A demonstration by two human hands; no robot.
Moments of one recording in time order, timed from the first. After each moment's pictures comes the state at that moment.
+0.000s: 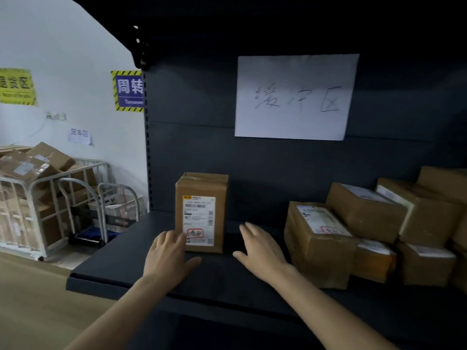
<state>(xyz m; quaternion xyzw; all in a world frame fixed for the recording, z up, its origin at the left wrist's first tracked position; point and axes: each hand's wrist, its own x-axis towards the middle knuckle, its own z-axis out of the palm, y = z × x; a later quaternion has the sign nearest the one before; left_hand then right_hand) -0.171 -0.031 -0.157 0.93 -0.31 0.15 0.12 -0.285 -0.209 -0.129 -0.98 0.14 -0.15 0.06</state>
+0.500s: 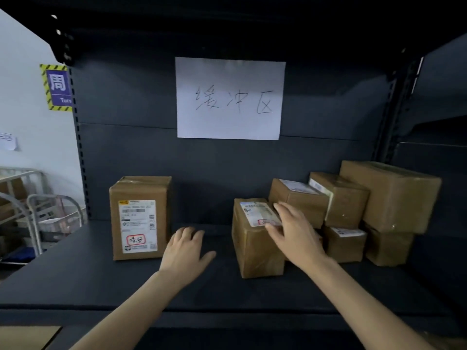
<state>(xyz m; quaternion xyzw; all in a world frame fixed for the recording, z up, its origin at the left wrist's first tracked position) -0.247 -0.145 -0.141 0.87 -0.44 0.13 0.16 -0.425 -0.301 -0.085 -0.91 0.25 -0.32 0.03</state>
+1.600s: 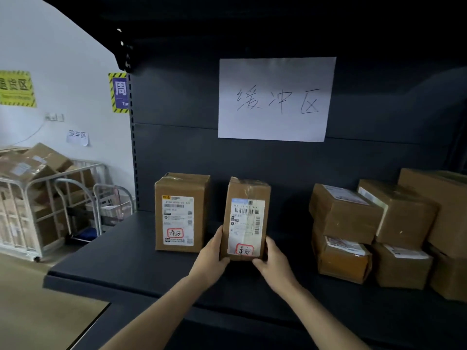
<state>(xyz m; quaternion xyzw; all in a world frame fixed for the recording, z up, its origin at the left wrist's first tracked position) -0.229 -0.141 -0.170 0.82 -0.38 -0.05 0.43 -0.339 -0.269 -0.165 -0.86 0.20 -0.23 0.40</state>
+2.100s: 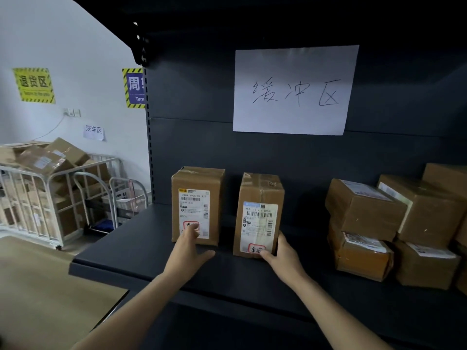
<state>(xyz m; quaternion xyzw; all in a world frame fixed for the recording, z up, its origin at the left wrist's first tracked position) -0.194 -0.074 -0.178 0.85 -0.29 0.04 0.44 -0.321 -0.271 -0.172 -0.85 0.20 -0.23 0.43</state>
